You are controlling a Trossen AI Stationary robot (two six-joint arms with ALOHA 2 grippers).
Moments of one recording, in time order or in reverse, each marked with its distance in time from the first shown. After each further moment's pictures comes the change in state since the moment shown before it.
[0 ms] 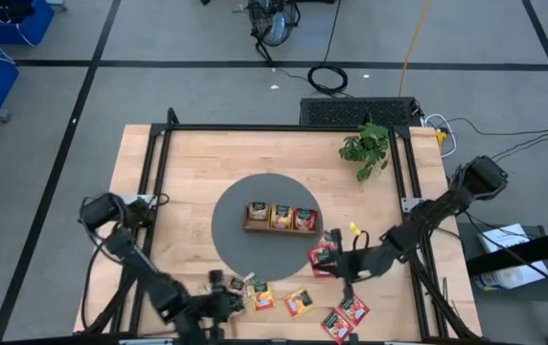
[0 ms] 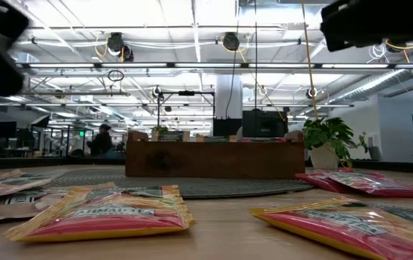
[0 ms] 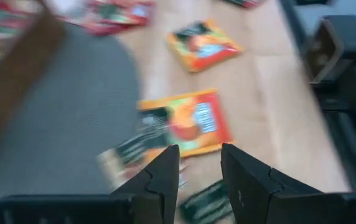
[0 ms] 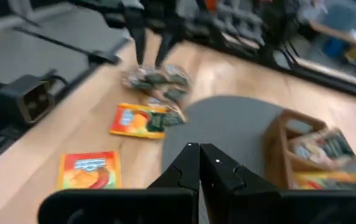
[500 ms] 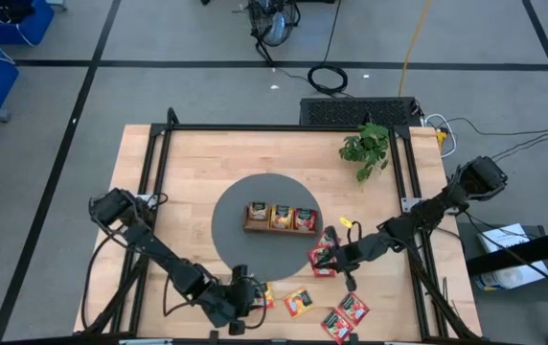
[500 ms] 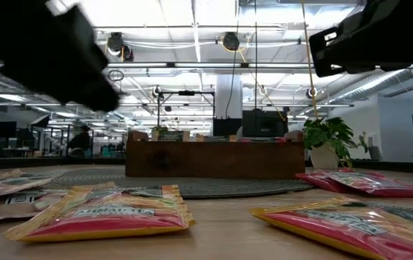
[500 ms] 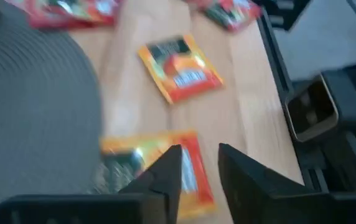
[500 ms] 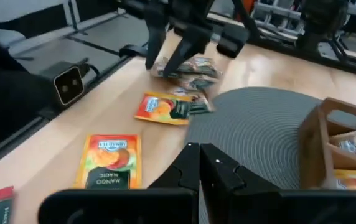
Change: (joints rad) left arm 0.151 0.032 0.001 0.208 0.273 0.028; right arm -0.104 0.016 -0.083 0.100 -0.260 0.008
